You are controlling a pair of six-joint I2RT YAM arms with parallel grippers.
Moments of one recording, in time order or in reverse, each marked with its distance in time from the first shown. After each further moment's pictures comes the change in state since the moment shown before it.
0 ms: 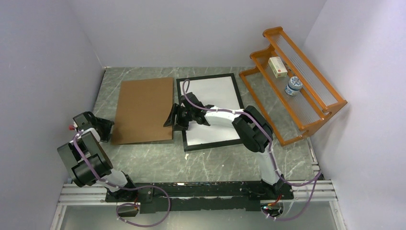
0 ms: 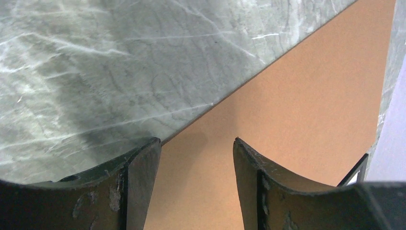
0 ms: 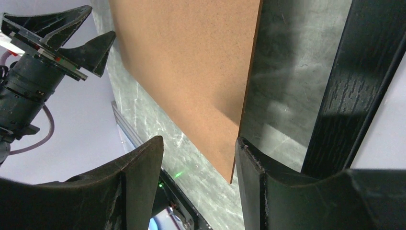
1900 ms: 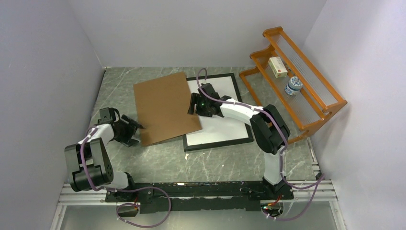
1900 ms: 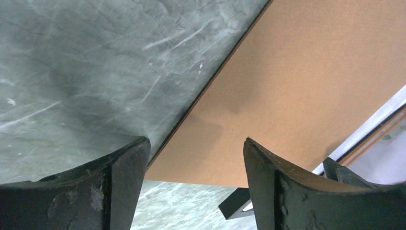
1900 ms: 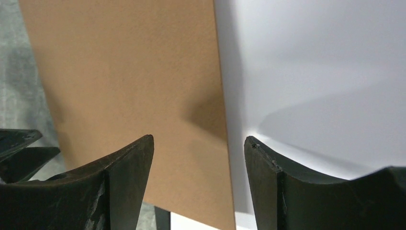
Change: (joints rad) left arm -0.307 -0.093 0.017 -0.314 0.159 0.008; right arm -0.157 -0.170 -0.072 -0.206 0.369 -0.335
